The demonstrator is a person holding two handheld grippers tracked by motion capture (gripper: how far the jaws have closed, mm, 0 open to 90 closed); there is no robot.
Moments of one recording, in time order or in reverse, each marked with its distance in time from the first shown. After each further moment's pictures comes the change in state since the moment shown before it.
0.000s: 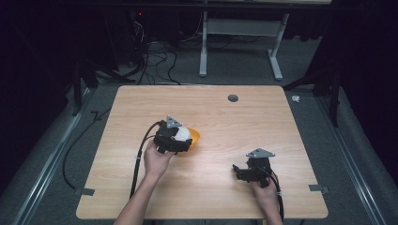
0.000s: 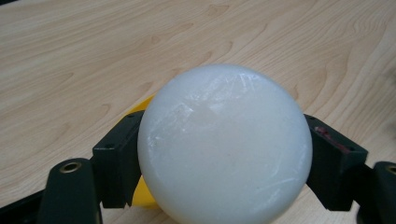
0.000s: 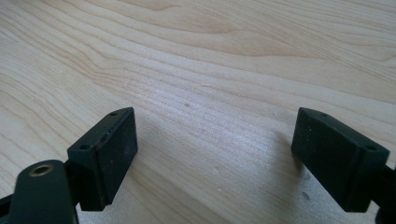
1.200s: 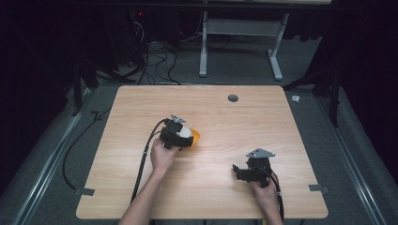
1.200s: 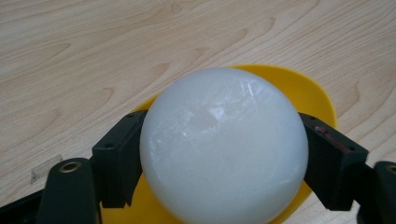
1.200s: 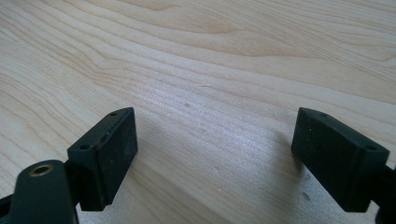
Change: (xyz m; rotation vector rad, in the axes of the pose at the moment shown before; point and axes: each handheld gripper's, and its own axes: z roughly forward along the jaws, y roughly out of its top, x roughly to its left) left arm 0.009 0.001 0.044 0.089 0.074 -0.052; right arm 0.000 0.000 0.000 0.000 0.001 -0.001
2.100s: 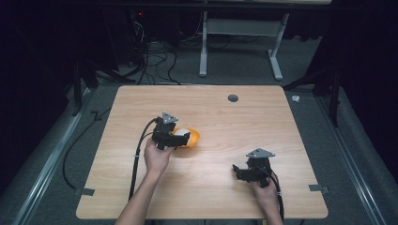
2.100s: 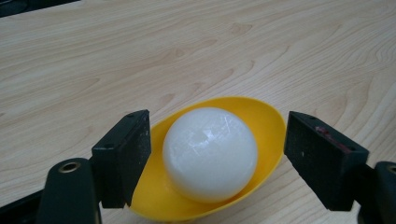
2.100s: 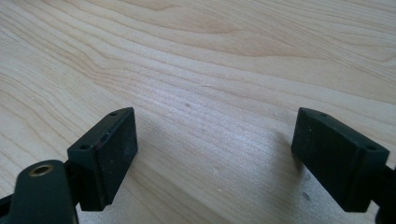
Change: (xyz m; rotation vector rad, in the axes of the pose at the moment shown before) left arm 0.001 -0.002 -0.049 -0.141 -0.018 -0.009; right arm 0.000 0.000 0.000 0.000 0.000 -0.001
